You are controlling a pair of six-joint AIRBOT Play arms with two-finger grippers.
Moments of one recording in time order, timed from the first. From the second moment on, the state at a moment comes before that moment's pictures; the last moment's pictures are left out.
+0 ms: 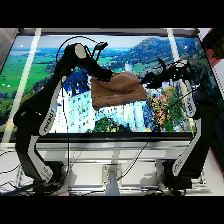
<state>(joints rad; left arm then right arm) -0.39 -1.91 2.01 1.09 -1.33 -1.41 -0.13 -2.18 1.92 -0.76 1.47 1.27</state>
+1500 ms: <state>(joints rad) -0.37 -1.70 2.01 1.09 -1.31 -1.37 -0.45 -1.86 1.92 -0.45 1.69 1.13</state>
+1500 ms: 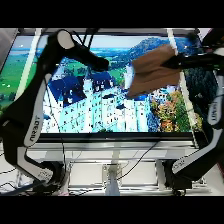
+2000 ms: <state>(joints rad) -0.33 -1.51 2.01 1.09 -1.27 -1.33 -1.19 -1.64 1.92 -0.61 1.78 1.28</state>
